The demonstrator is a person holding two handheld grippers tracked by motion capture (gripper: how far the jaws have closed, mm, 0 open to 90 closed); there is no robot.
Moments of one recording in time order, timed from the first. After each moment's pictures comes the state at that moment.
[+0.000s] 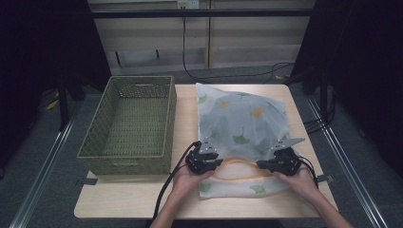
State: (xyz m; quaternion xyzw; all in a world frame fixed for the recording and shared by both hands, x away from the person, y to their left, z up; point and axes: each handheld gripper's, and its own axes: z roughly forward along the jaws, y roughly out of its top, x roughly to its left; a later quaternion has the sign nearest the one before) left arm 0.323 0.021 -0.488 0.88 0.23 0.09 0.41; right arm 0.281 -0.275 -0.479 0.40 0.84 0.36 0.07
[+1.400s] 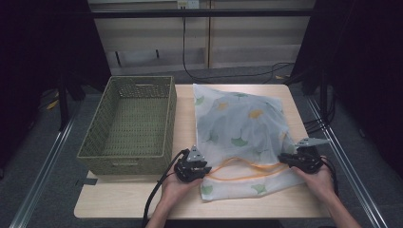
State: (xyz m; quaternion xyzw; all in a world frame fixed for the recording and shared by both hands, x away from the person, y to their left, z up) left arm 0.303 0.063 -0.500 0.87 0.25 0.07 0.41; right arm 0.280 -0.346 -0.487 0.49 0.78 0.36 0.16
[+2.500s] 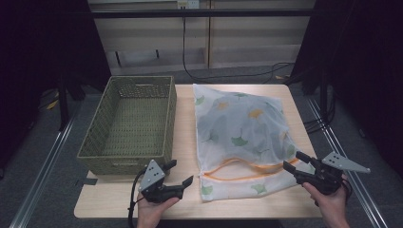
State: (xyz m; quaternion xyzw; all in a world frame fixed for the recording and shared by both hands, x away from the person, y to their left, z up) left arm 0.230 0.151 -0.469 0.75 0.30 0.17 0.57; right arm 0.201 -0.338 -0.447 0.46 0.68 0.52 0.24
